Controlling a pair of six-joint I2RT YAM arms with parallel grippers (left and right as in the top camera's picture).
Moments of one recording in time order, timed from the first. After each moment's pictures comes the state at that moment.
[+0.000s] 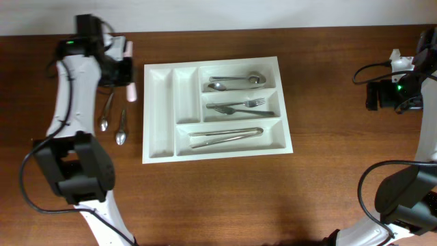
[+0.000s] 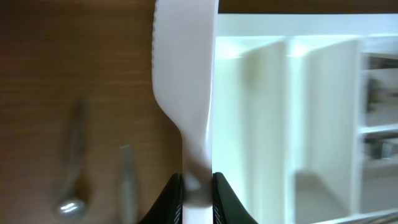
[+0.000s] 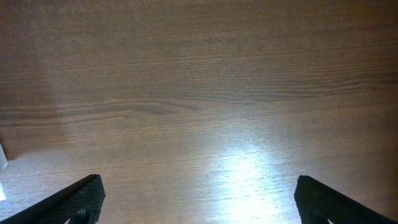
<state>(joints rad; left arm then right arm) 0.08 2.12 1.99 -1.10 0.20 0.04 -0.40 1.85 1.85 -1.33 0.04 -0.33</state>
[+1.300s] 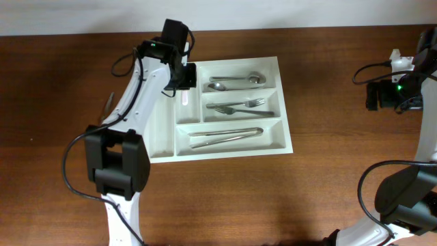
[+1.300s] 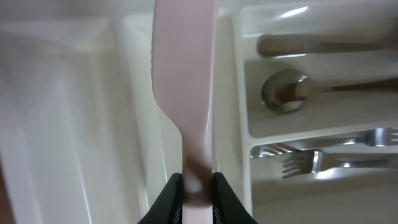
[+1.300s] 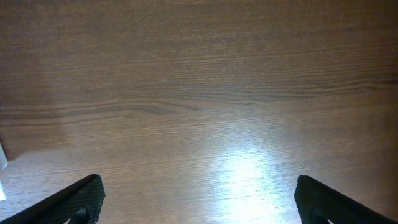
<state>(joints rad) -0.27 2.20 1.99 -1.04 0.02 -0.24 -0.40 1.85 1.85 -1.33 0.04 -0.33</state>
